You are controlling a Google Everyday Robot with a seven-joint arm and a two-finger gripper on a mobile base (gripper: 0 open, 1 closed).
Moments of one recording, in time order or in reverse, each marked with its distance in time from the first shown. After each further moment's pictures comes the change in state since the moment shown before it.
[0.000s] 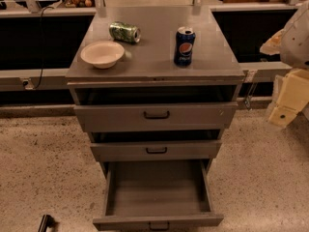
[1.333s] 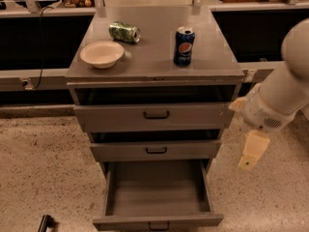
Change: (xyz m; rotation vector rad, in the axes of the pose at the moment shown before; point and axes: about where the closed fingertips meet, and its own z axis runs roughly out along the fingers) arm 0.019 0.035 0.157 -0.172 -0.067 -0.040
